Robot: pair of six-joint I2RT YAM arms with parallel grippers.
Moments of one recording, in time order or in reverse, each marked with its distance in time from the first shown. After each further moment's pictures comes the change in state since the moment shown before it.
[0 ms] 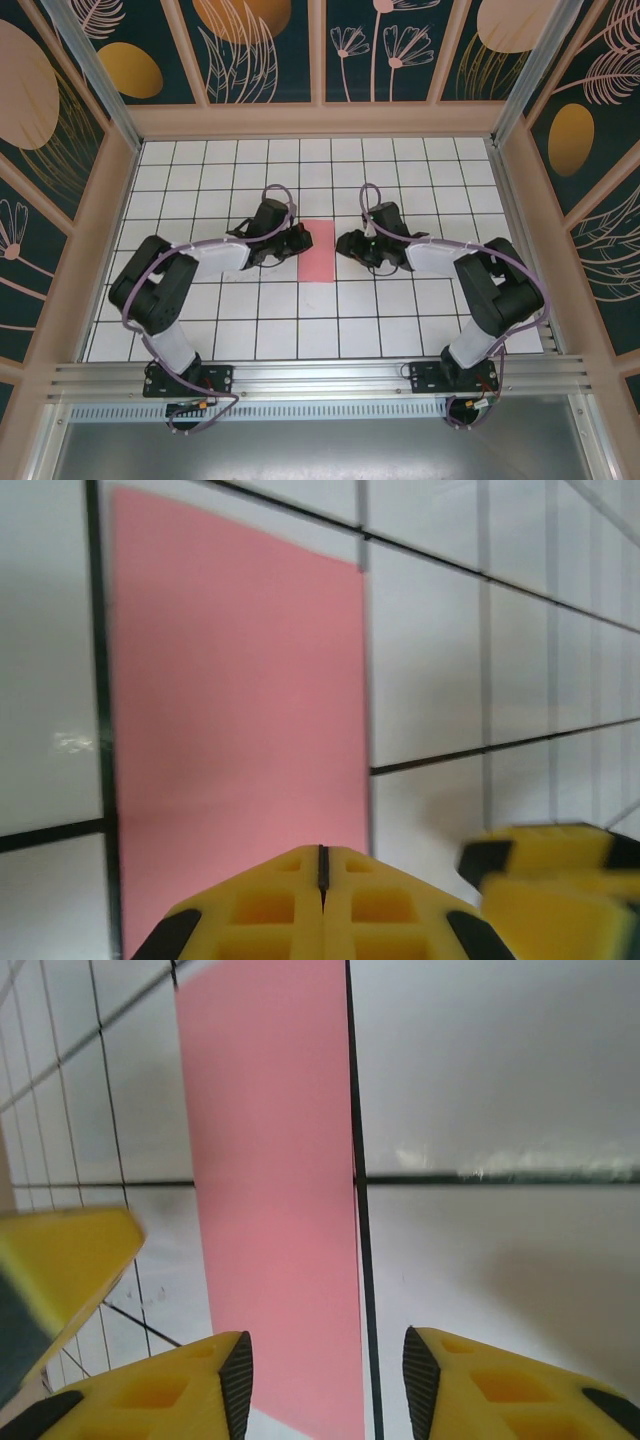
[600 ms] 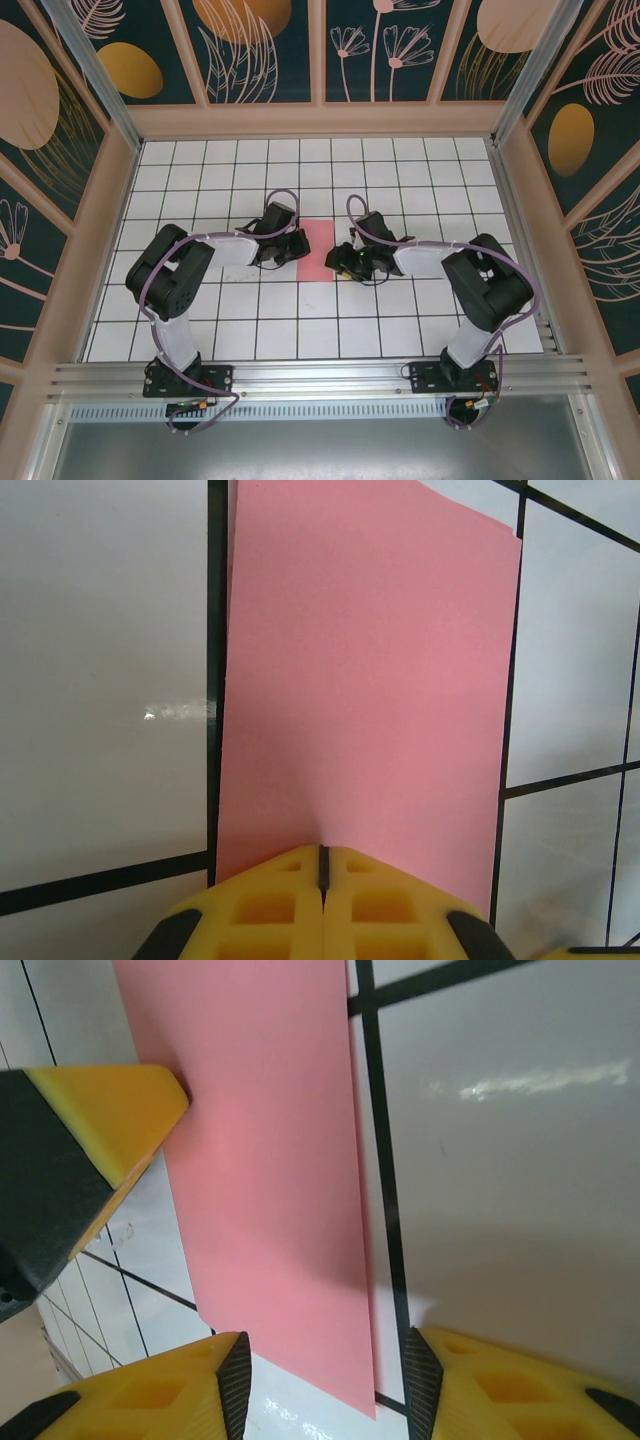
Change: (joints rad) left arm 0.002 0.093 0.041 -0.064 -0.052 0.024; right arm 0.087 0.058 0.014 -0.046 -0.042 0.083
